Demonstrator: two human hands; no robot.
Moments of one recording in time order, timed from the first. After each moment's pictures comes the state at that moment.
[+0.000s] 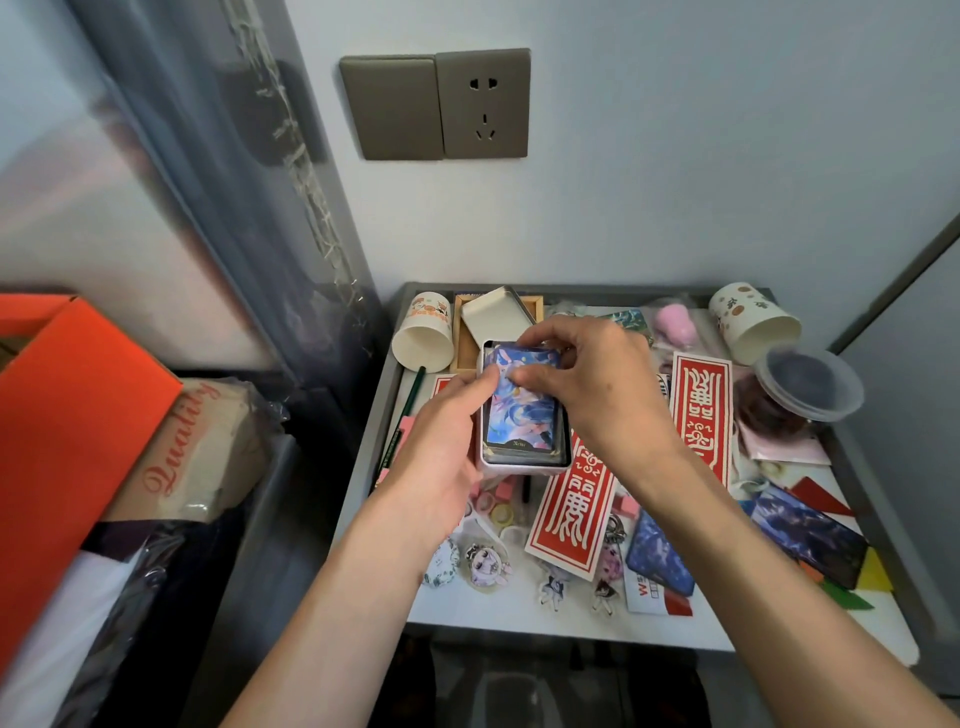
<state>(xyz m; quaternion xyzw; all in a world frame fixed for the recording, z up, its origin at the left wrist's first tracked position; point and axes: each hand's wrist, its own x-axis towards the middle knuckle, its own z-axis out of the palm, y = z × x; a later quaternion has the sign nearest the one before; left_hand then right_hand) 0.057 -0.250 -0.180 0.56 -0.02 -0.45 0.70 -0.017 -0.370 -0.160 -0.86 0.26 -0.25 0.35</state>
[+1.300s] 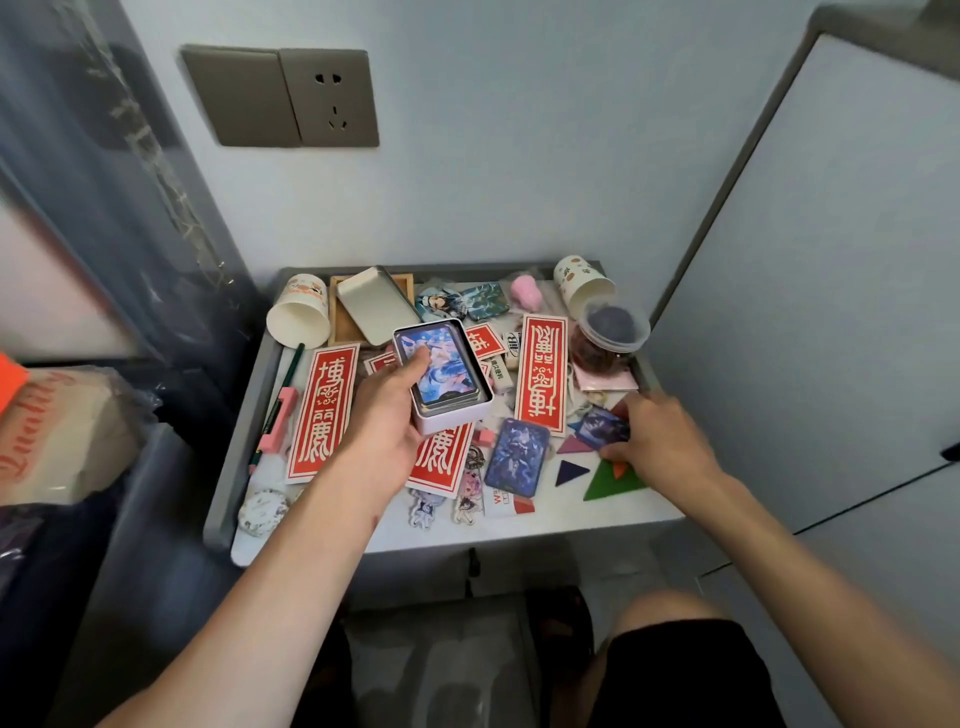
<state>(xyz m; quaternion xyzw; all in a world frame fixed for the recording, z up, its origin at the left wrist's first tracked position) -0.010 -0.280 -0.184 0.54 0.03 -0.44 0.72 -0.205 -0.434 -0.211 -0.86 0.50 0.04 0.11</state>
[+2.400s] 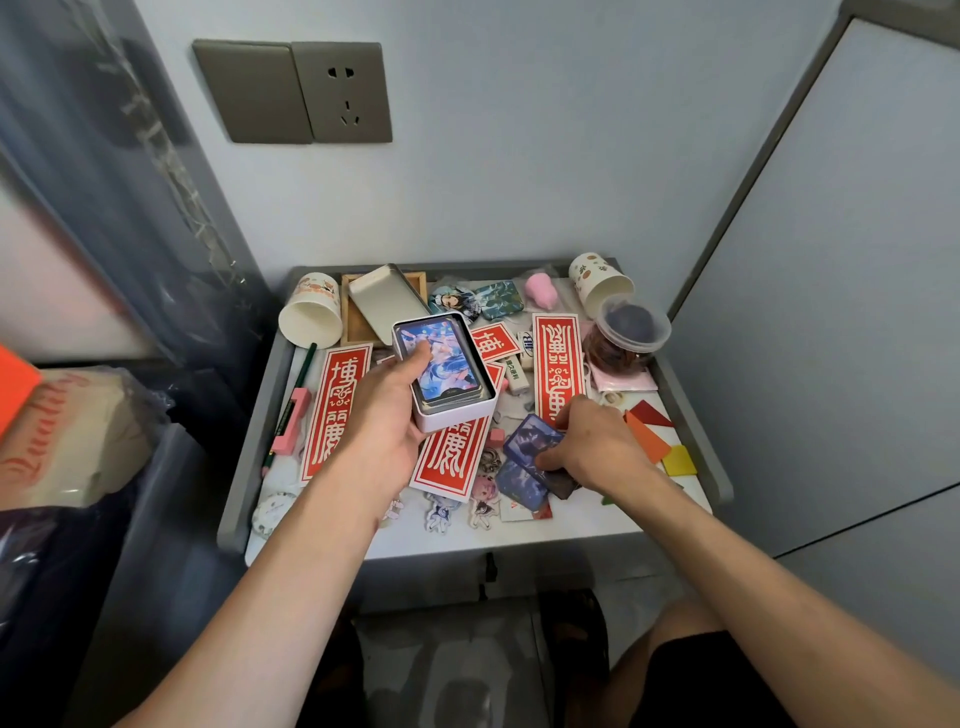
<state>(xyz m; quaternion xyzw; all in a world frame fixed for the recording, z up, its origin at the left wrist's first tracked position) 0.006 -0.275 -0.190 0.55 0.01 -0.43 0.72 -0.141 -0.394 -0.213 -0.82 0.51 0.07 0.26</state>
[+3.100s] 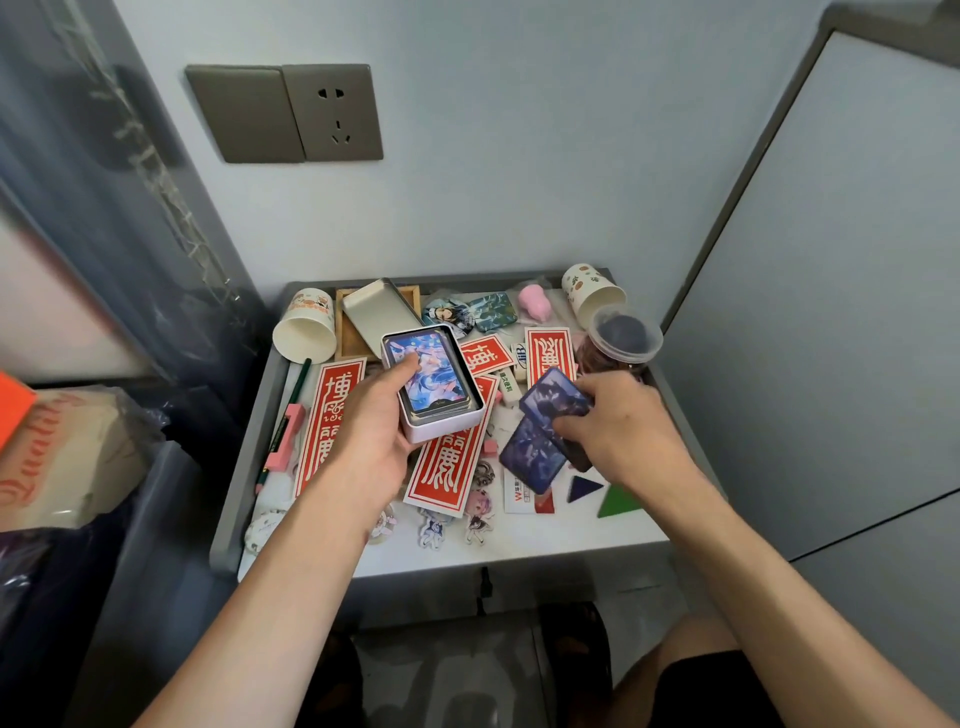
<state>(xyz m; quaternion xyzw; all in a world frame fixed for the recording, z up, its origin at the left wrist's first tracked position) 0.010 -0.278 -0.189 0.54 0.02 -0.43 0.72 -0.157 -0.389 -0.161 -0.81 0.48 -0.09 0.34</state>
